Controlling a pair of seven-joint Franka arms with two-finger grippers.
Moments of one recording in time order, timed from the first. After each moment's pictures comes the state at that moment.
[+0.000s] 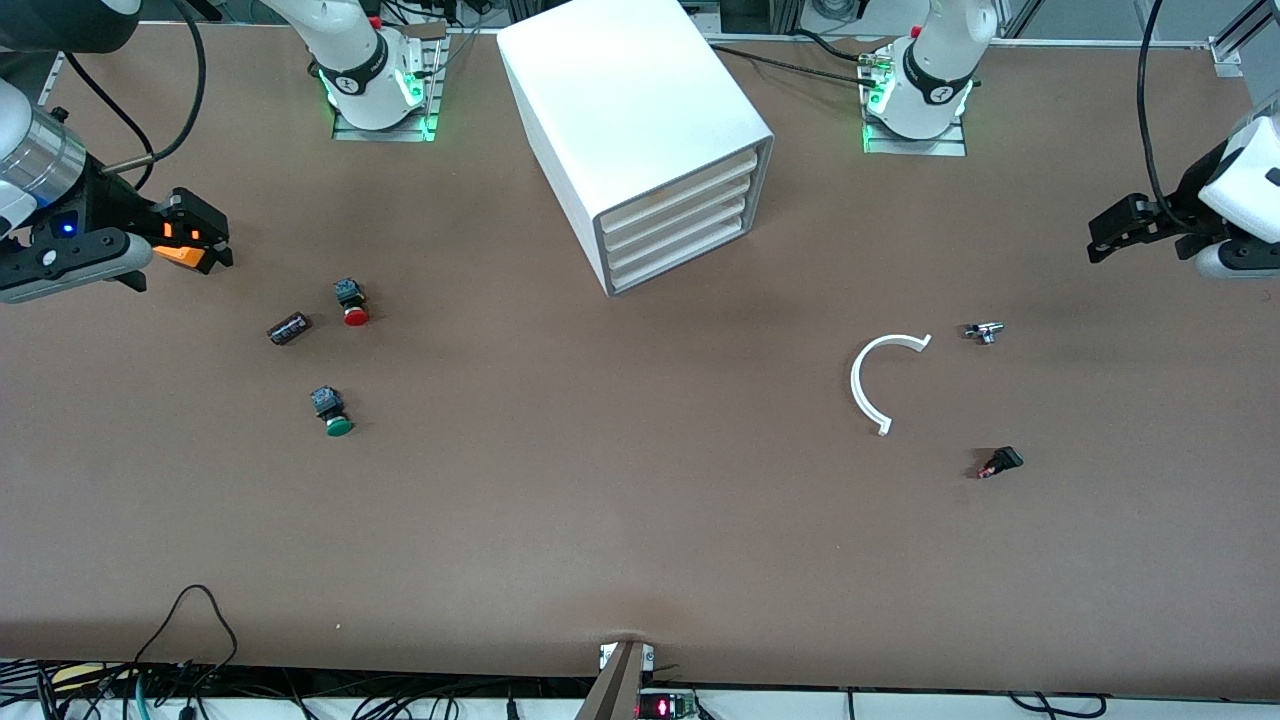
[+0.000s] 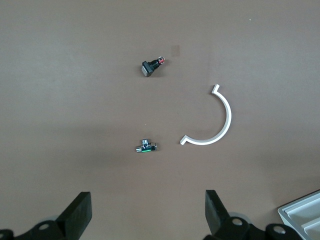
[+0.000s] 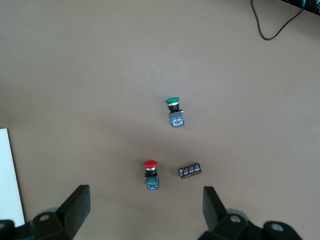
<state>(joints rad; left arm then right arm) 0.12 -0.05 -0.11 -1.72 0.03 1.64 -0.03 0.11 0.00 -0.04 -1.68 0.01 1.72 -0.26</state>
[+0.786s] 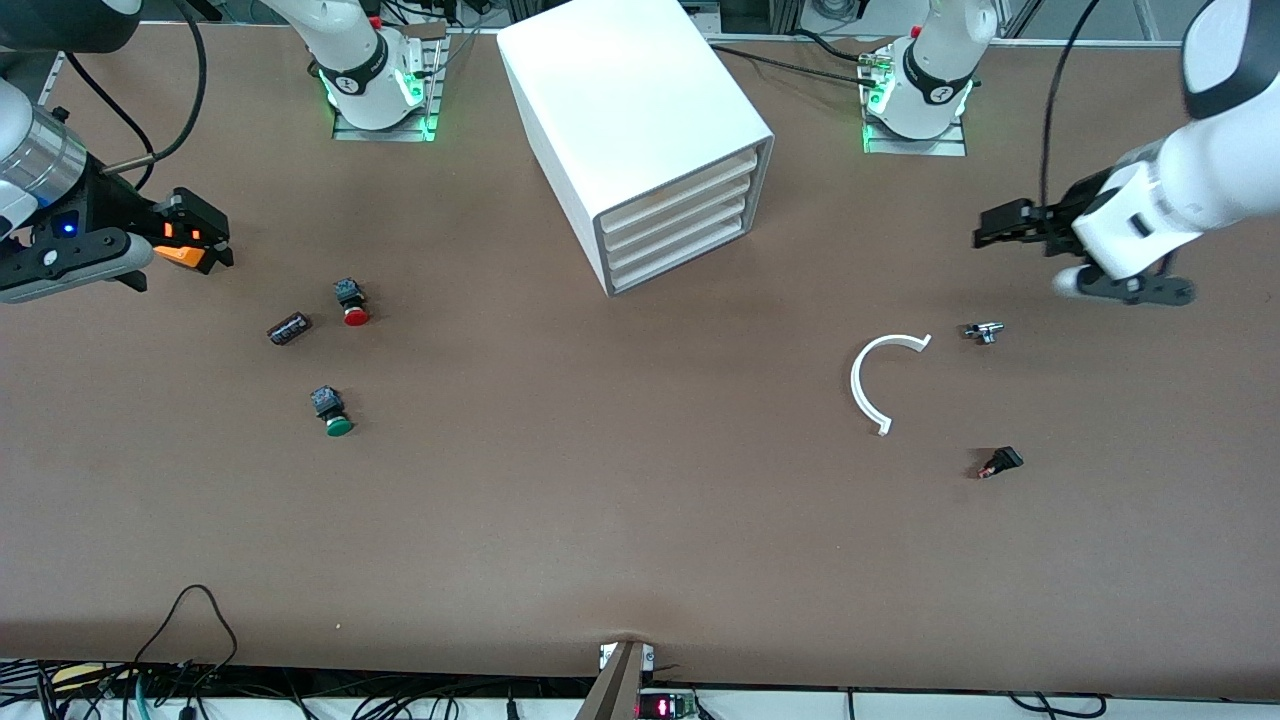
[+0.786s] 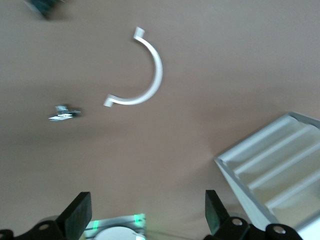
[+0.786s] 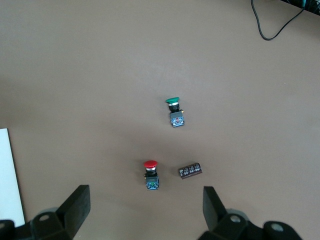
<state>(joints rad) 0.09 0.07 -0.19 -1.73 -0.22 1.52 -0.02 0.11 0.00 -0.04 -1.68 0.01 1.72 -0.26</state>
